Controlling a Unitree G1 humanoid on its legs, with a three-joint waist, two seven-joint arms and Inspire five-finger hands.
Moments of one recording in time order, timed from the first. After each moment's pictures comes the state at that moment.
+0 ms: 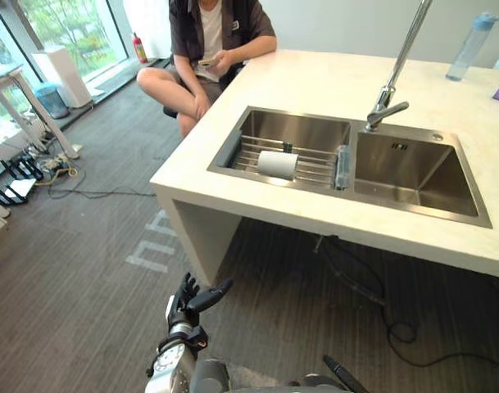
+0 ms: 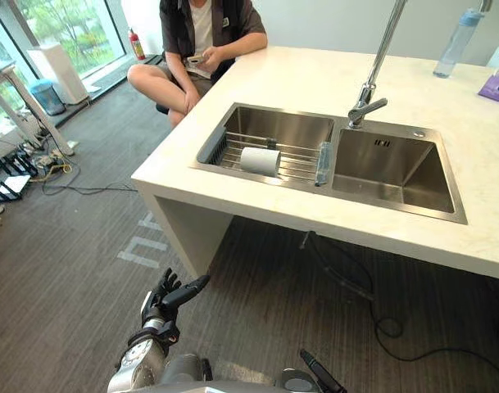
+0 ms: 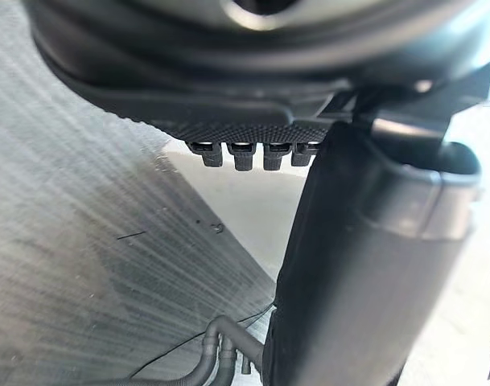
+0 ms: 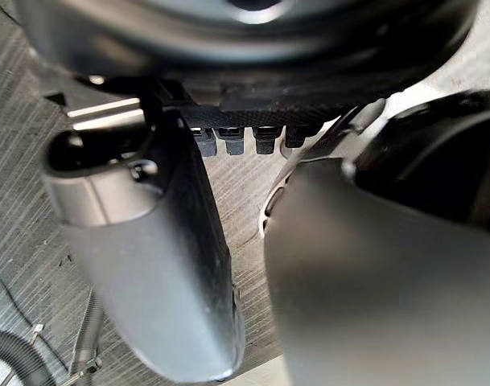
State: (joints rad) left arm 0.19 0.02 0.00 0.42 -0.43 -0.06 0.10; right arm 0.21 -0.13 -0.29 1.01 0.74 0.23 0.11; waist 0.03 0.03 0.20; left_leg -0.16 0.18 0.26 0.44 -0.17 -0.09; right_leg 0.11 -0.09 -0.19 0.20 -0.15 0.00
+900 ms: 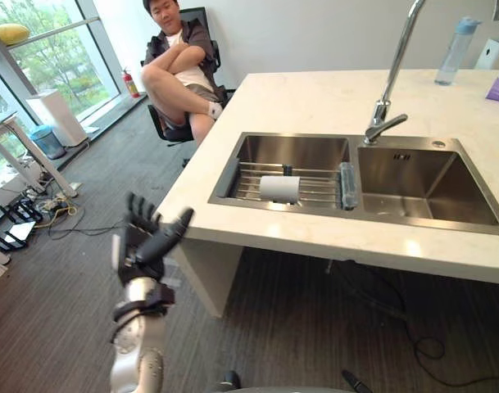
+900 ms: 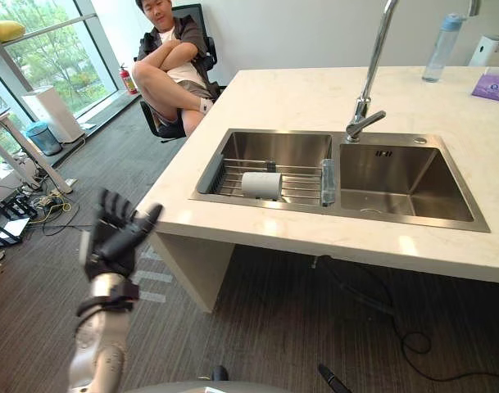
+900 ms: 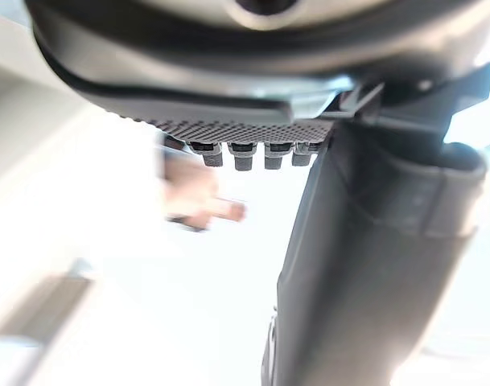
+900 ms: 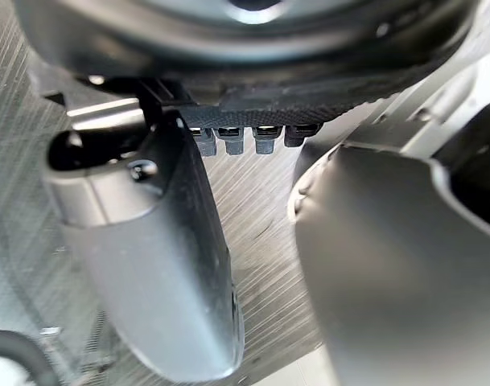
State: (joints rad) left arm 0.20 0.10 0.22 -0.46 -0.65 -0.17 0.08; right arm 0.28 -0.14 -0.35 1.04 0.64 0.16 0.09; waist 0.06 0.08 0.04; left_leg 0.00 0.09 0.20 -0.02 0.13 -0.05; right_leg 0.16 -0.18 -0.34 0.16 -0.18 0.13
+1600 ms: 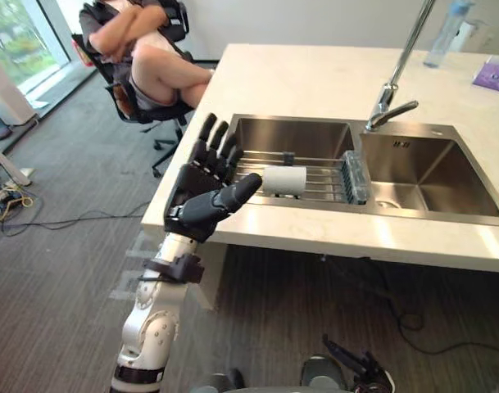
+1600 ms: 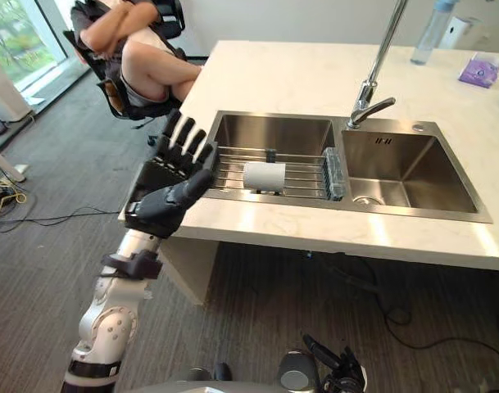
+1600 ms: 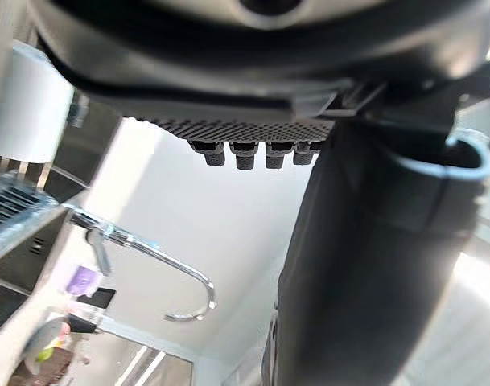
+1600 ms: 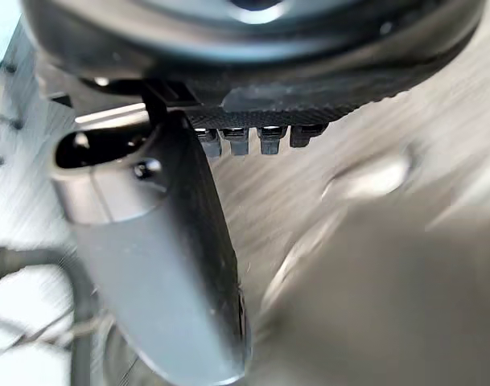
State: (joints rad) left arm -0.02 0.15 -0.11 -0.25 -0.81 0.03 -0.17; right arm 0.23 -0.02 -0.34 0.99 0.44 -0.09 -0.08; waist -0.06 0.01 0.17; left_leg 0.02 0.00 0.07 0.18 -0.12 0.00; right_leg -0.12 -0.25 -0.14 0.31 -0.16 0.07
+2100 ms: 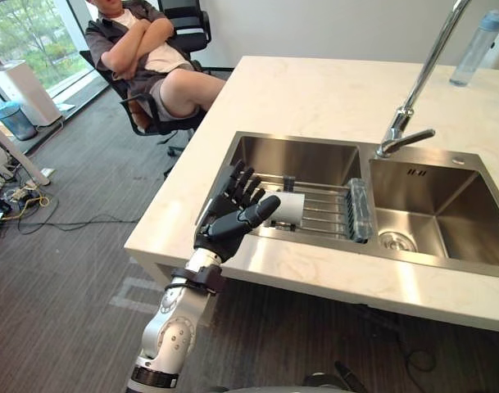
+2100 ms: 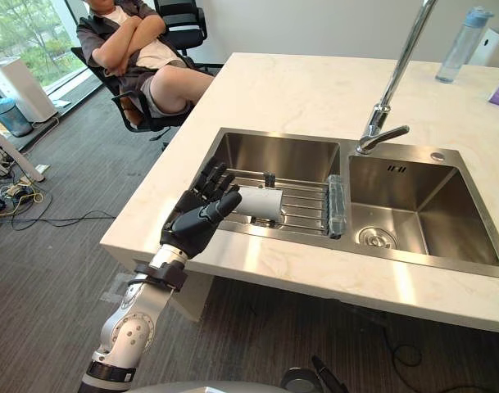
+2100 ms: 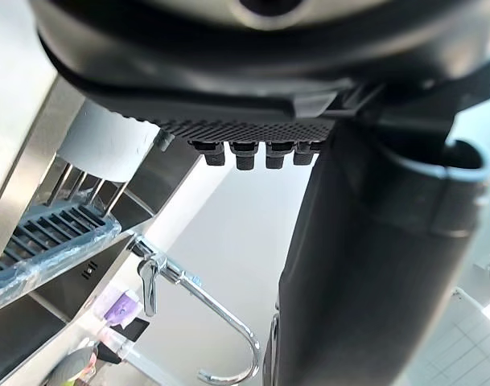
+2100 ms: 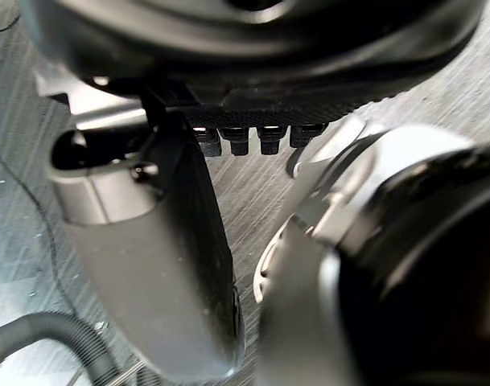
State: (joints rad) left arm 0.03 0.12 -0.18 -0.23 -0.82 0.11 -0.11; right arm 0.24 -0.03 -0.48 1.10 0.60 0.01 0.11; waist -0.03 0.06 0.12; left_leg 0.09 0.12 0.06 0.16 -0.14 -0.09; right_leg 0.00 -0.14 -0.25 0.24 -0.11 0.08
